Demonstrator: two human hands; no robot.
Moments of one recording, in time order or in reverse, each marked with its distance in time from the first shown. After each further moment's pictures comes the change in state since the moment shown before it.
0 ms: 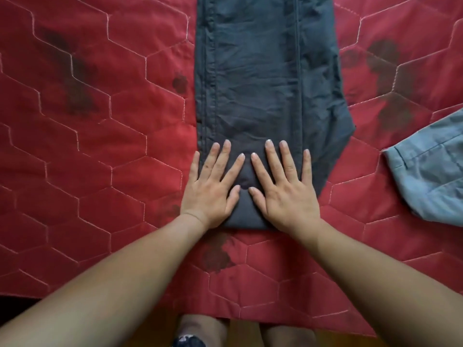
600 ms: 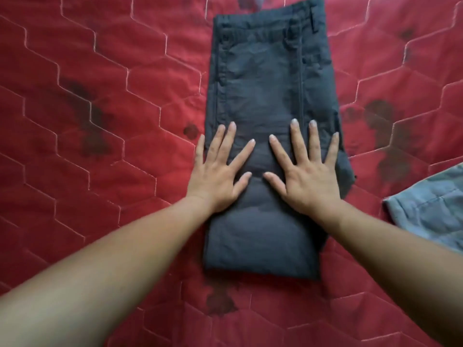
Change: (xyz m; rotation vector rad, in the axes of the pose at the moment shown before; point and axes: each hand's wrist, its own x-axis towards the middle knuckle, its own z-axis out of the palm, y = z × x) left_hand 0.106 -0.041 -0.035 0.040 0.010 -0.038; right_hand 0.103 0.066 -0.029 -0.096 0.017 0.072
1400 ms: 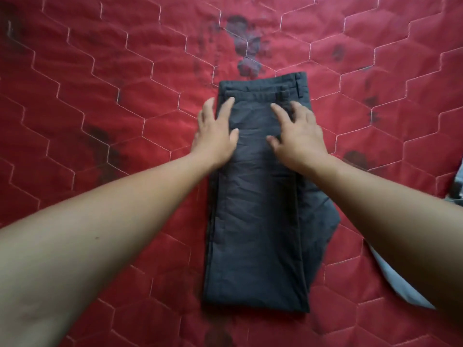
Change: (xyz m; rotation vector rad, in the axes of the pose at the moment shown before) left_hand 0.136 -0.047 -0.108 -0.563 0.013 -0.382; right_hand 0.147 0.025 -0.095 0.329 -0.105 0.238
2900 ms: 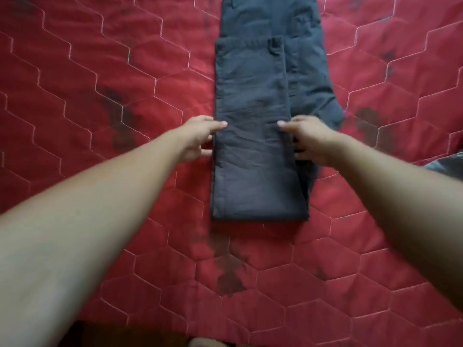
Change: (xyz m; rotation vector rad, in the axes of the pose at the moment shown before) left_hand -0.073 -0.044 -0.021 -0.941 -0.361 -0.622; right_hand -0.074 -0.010 0.000 1.170 -0.512 0.518
